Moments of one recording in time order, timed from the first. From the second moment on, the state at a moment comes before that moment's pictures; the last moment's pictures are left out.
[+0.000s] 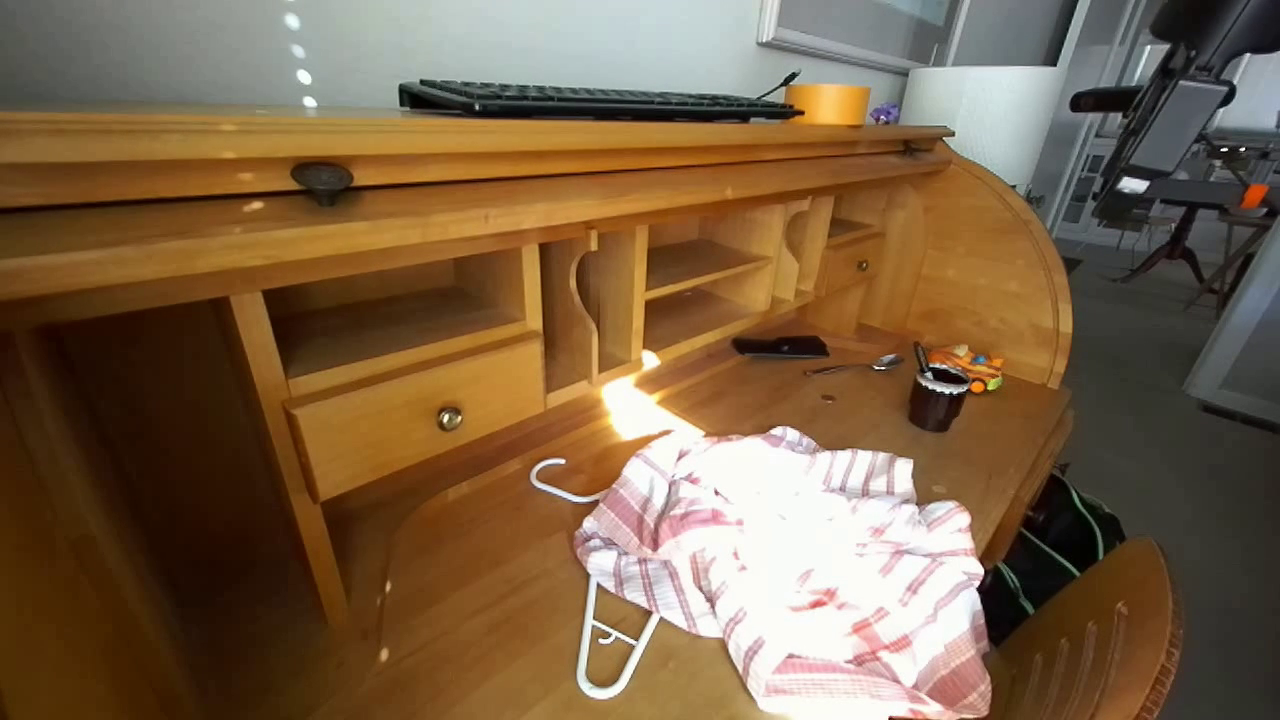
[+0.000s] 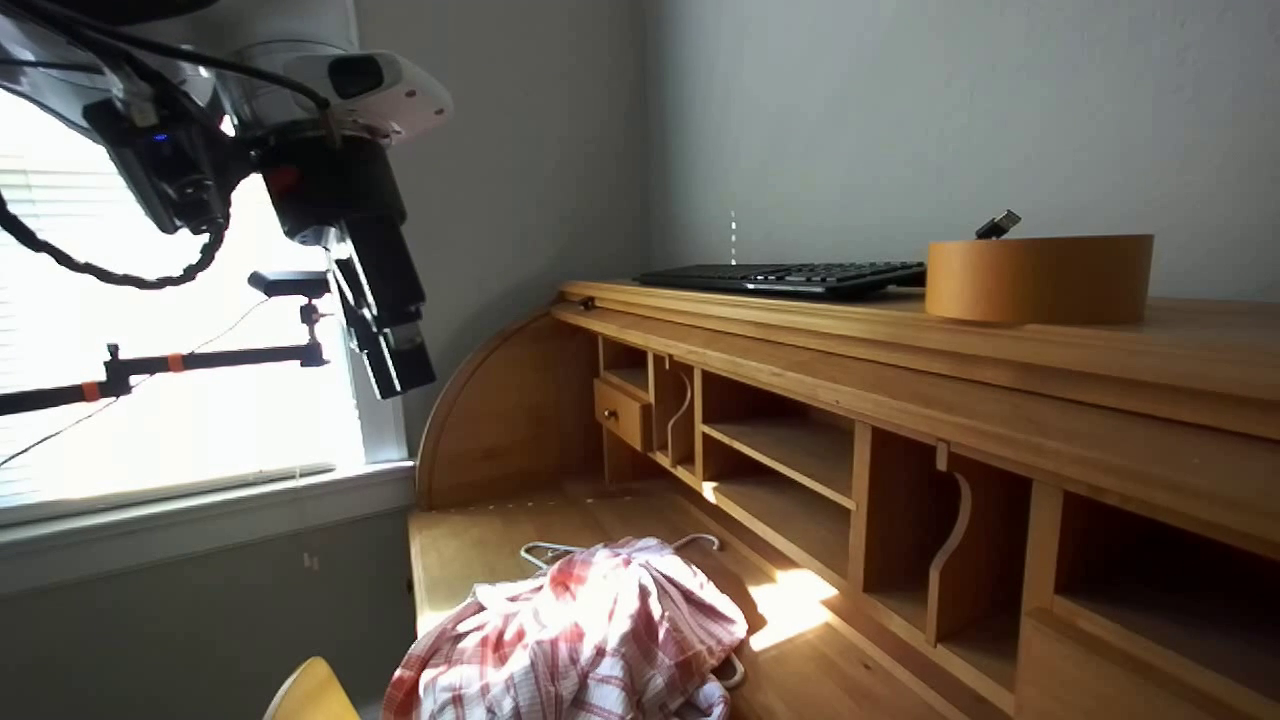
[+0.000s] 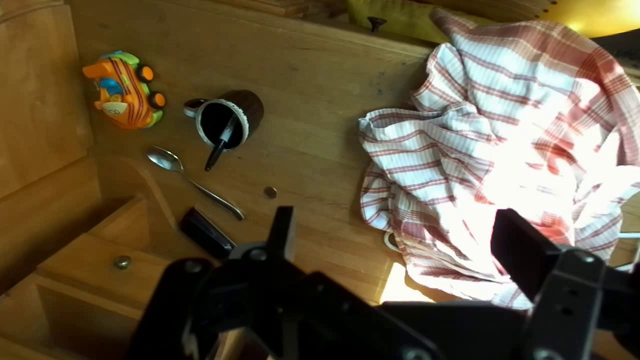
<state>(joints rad) -0.11 -0.57 -0.04 -2.44 -0.31 2.07 -0.04</state>
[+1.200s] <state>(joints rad) -0.20 -0.27 -0.21 -2.36 -0.29 2.19 -0.12</state>
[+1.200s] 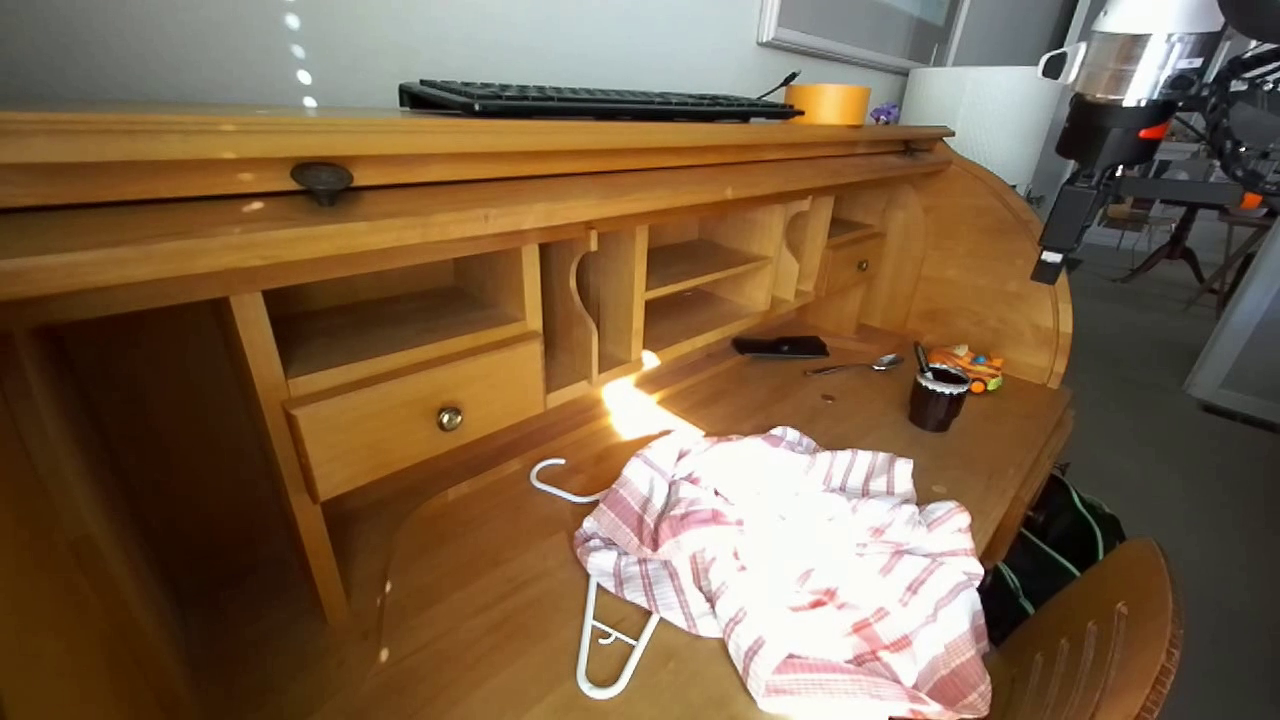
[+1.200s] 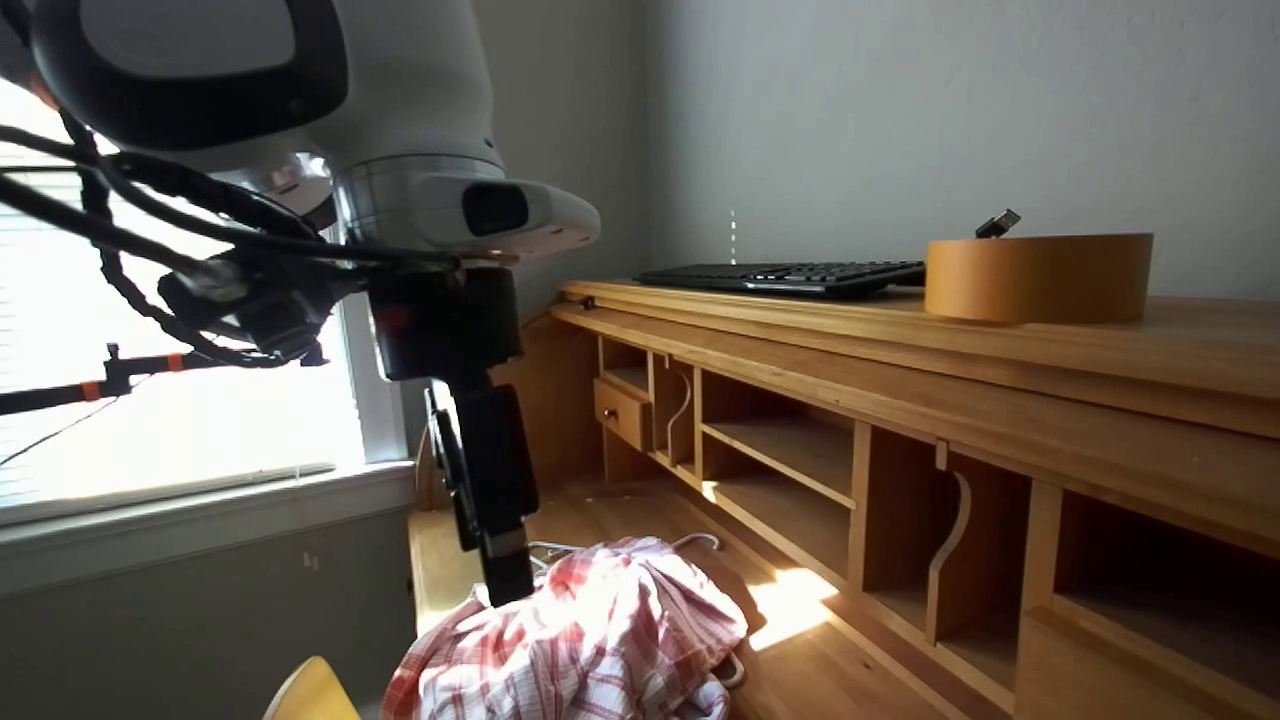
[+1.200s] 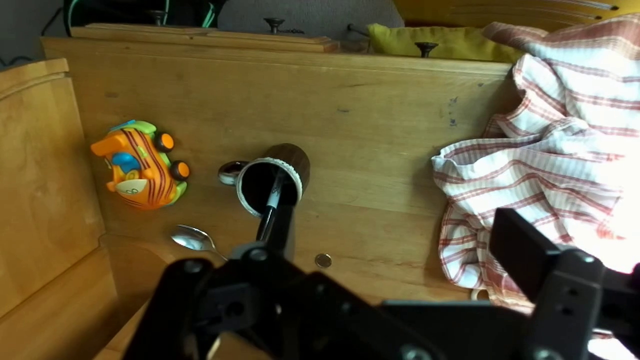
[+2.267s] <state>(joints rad) -0.20 -0.17 -0.26 -2.30 -0.14 2.18 -0.34</state>
